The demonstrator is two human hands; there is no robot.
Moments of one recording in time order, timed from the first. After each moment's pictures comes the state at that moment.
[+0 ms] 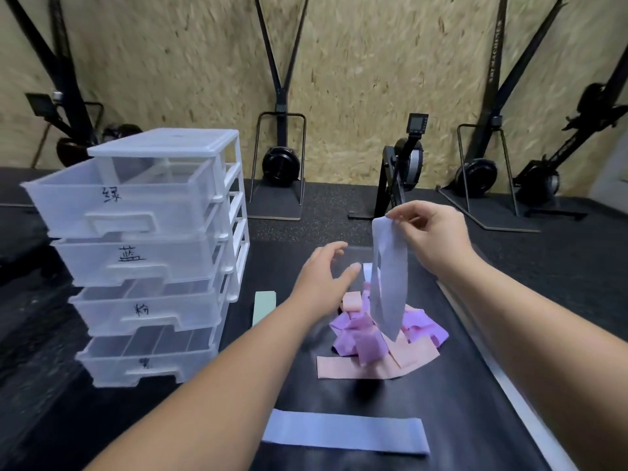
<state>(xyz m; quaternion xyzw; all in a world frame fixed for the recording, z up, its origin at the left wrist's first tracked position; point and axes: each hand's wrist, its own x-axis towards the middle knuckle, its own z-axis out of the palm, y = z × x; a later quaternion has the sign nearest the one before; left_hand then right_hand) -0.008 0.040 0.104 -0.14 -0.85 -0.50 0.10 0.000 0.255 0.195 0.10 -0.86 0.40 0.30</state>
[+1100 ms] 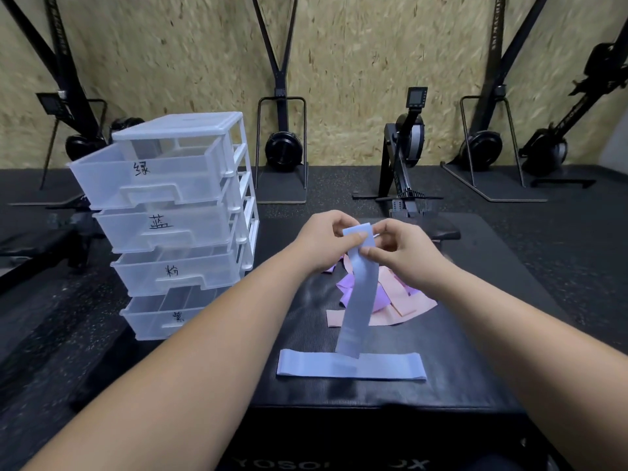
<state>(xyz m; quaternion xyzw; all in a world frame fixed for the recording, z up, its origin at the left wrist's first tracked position) 0.067 0.022 0.152 -0.16 -0.84 -0.52 0.03 0.091 0.221 0.132 0.13 -0.84 0.53 0.08</state>
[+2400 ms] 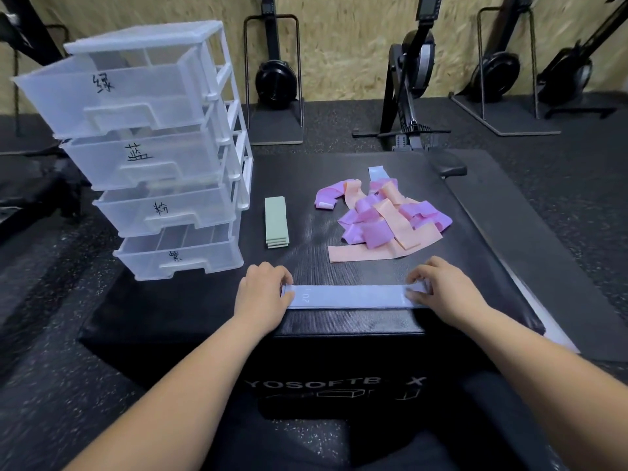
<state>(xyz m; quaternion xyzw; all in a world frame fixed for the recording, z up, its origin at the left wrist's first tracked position) 0.129 -0.081 -0.063 -0.07 -0.98 -0.16 0.05 0.150 0.302 -0.058 0.04 -0.98 0.20 0.03</state>
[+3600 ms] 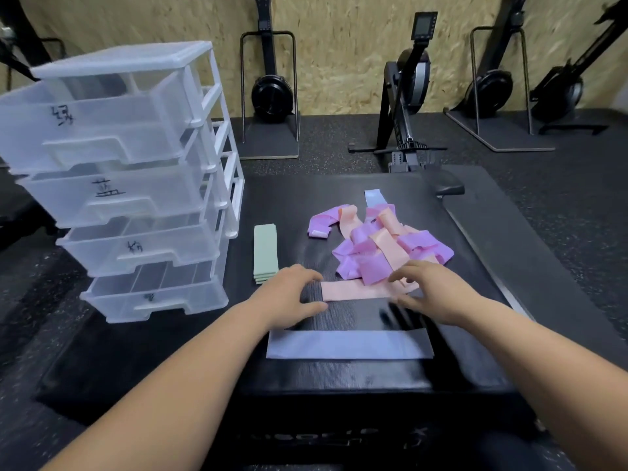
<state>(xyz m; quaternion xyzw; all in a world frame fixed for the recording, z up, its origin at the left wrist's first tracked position) 0.043 -0.037 -0.019 -0.23 -0.95 -0.21 -0.07 0.068 0.303 -0.016 0.13 -0.98 0.16 -0.01</state>
